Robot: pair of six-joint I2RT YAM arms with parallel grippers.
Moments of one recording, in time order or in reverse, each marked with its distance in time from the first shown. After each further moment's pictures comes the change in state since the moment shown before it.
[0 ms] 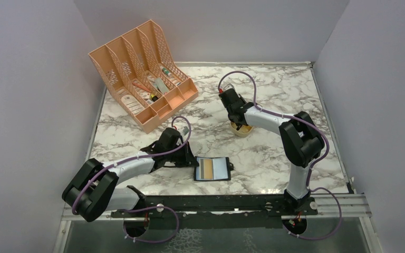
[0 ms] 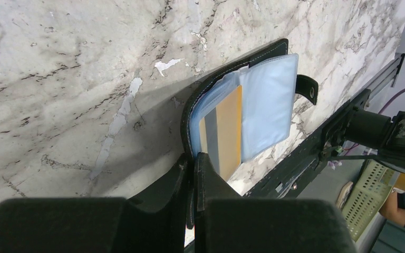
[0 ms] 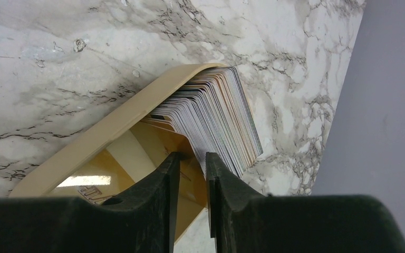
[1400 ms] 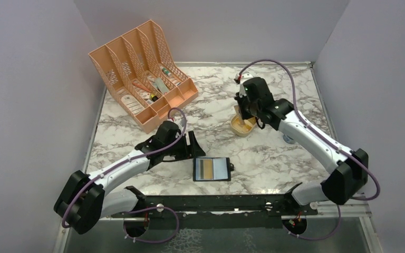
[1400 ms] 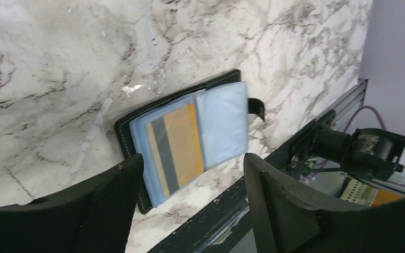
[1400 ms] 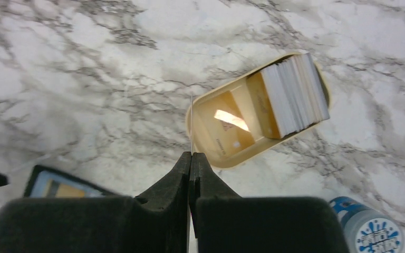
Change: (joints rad) left arm 0.000 -0.111 0.105 -0.141 -0.066 -0.035; right arm 0.000 -0.446 0.035 -0.311 -0.511 0.311
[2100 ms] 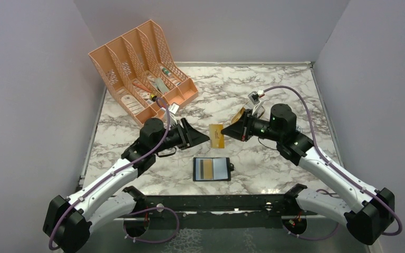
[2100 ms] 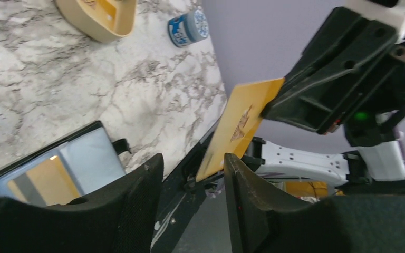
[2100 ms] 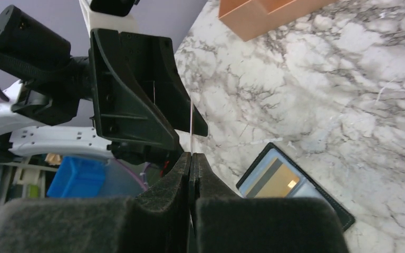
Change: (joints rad) left arm 0.000 -0.240 0.046 0.206 0.087 -0.204; right arm 0.000 -0.470 -0.497 0.549 -0.709 0.554
